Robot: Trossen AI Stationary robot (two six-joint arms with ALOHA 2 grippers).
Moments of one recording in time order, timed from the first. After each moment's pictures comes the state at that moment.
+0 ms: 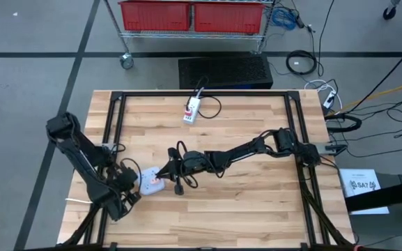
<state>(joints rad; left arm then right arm) -1.01 1.43 0.69 -1.05 -0.42 -1.75 0.13 2.28 1.55 0.56 -0.08 0.02</state>
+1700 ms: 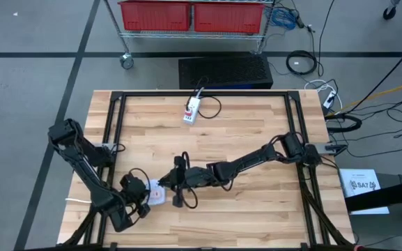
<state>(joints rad) -1.01 1.53 0.78 -0.76 -0.66 -1.69 0.27 2.21 1.59 0.37 0.22 0.21</state>
